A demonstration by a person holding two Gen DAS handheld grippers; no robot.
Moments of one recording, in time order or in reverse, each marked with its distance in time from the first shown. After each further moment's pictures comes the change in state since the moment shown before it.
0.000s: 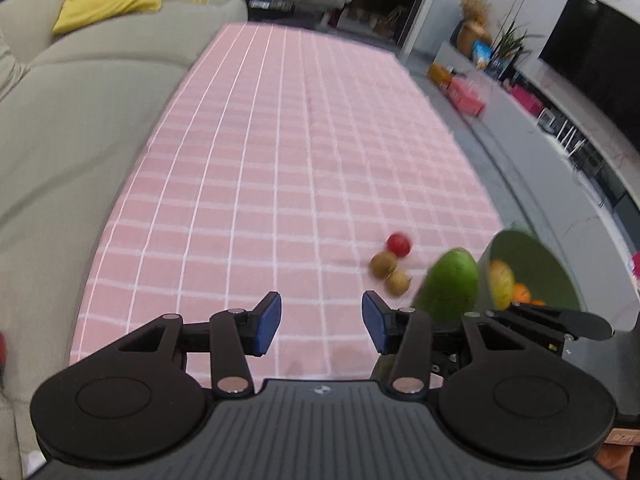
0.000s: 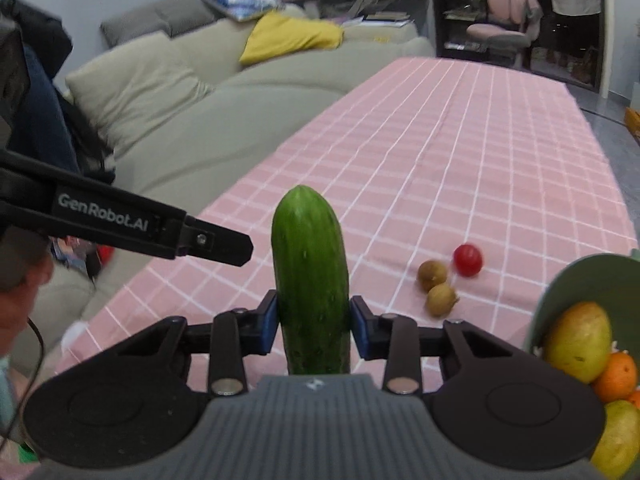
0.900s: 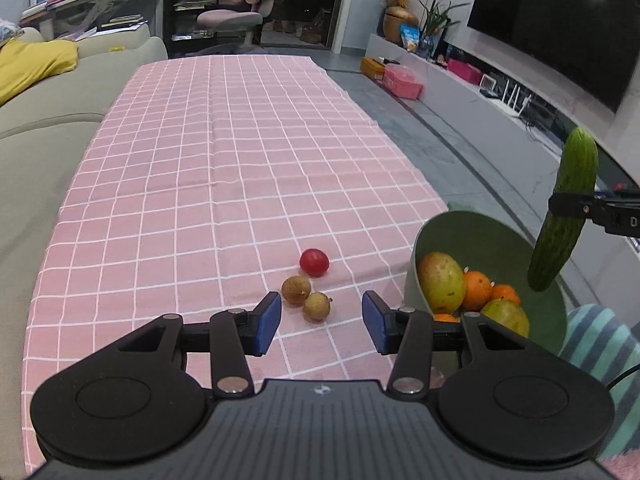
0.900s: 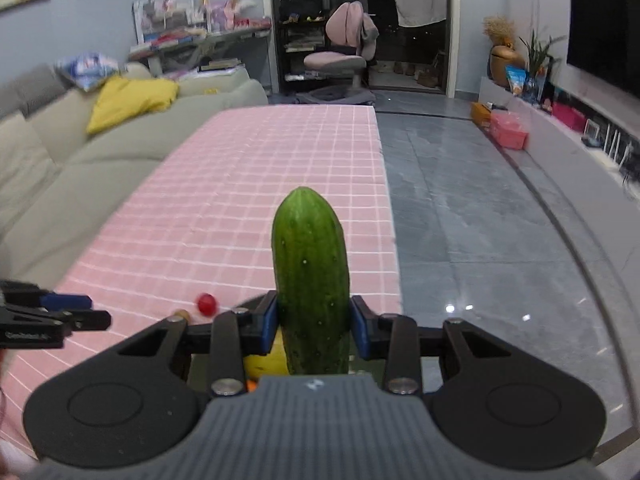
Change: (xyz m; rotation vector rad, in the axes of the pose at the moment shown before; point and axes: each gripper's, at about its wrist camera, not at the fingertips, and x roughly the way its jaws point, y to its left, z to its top) left arm 0.046 -0.078 -0.003 0.231 -0.023 -0.072; right arm -0.117 -0.121 0.026 0.096 -0.057 -0.446
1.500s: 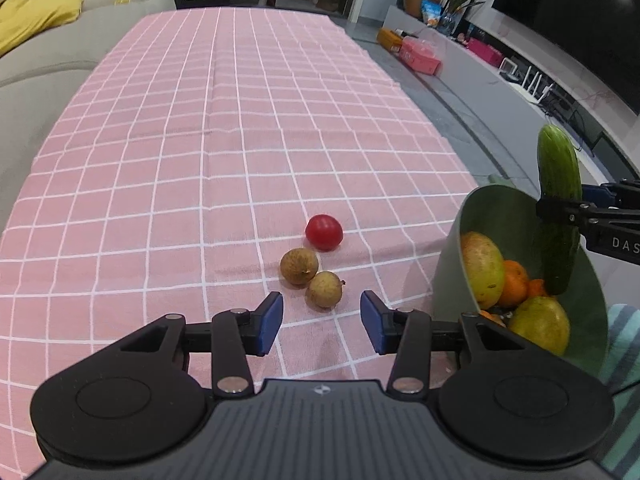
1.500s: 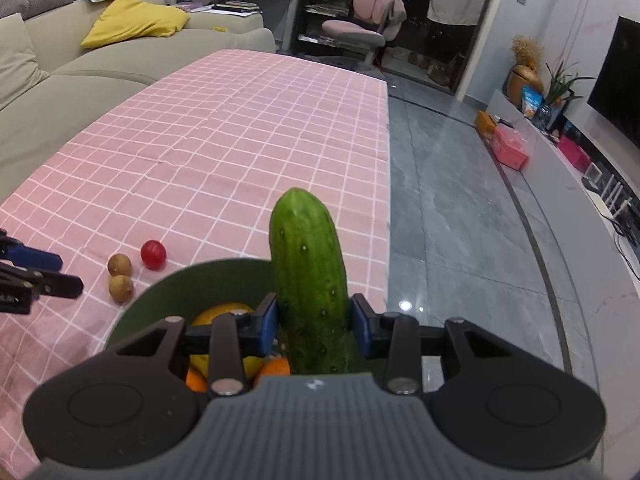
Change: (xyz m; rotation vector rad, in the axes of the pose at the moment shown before) left arm 0.061 0.012 -0.005 -0.083 0.101 -0.006; right arm 0.076 0.010 -0.010 -0.168 0.073 -0.057
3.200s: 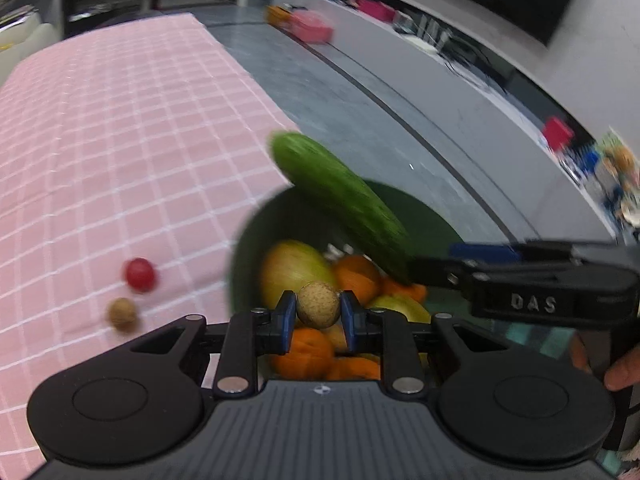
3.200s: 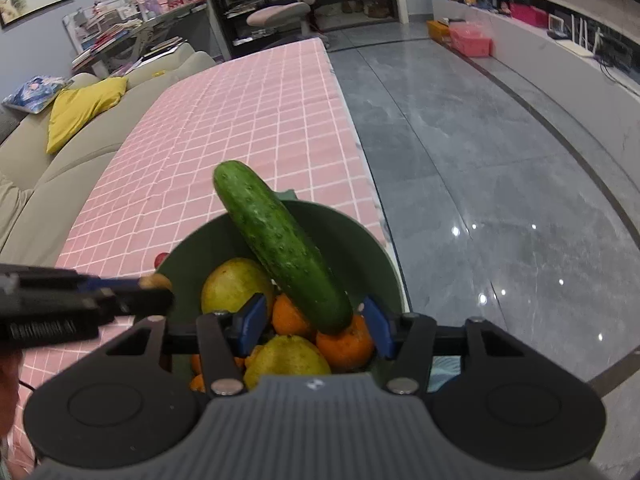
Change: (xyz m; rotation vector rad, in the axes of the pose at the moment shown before) left arm 0.012 -0.121 0.021 0.243 0.080 -0.208; right arm -0.016 -0.047 -0.063 0.487 0.072 0.119
